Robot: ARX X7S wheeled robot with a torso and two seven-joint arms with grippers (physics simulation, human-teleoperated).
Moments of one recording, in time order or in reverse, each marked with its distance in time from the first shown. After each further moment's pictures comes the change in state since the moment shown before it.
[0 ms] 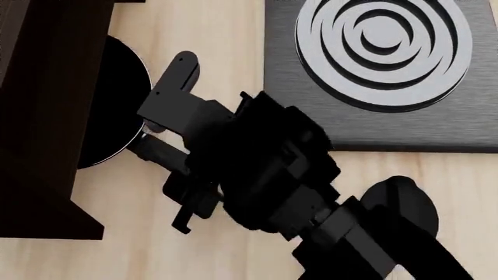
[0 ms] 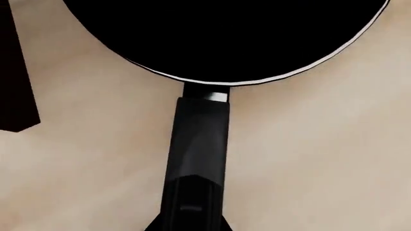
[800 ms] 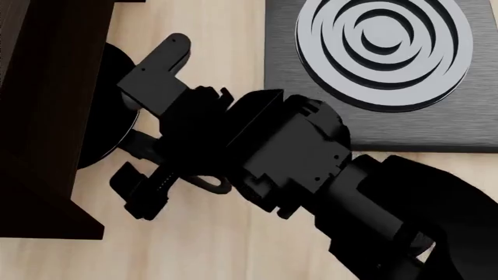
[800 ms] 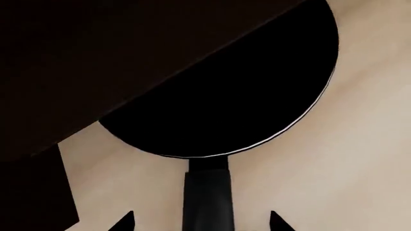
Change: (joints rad) left arm -0.066 0.000 -0.211 0.000 -0.217 0.000 0.000; right arm 0.216 0.061 -0.508 0.078 0.972 -0.357 0.498
